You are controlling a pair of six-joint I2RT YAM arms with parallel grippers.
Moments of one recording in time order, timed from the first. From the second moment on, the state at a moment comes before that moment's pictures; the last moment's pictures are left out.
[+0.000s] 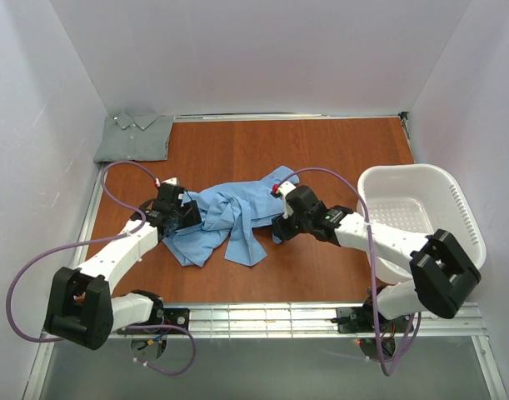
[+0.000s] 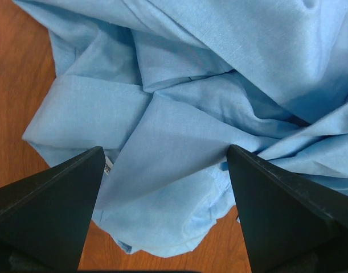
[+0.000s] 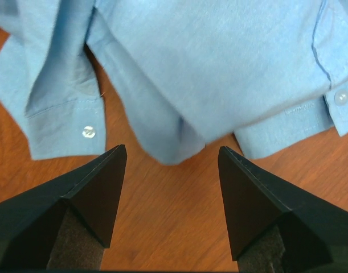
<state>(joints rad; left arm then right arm) -0.32 1.18 0.69 -0.48 -0.13 -0.52 0.81 1.38 0.81 -0.30 -0.01 0.17</state>
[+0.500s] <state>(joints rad) -0.31 1.30 0.69 -0.42 0.03 -0.46 0.80 1.49 0.87 -0.26 0.01 0.10</state>
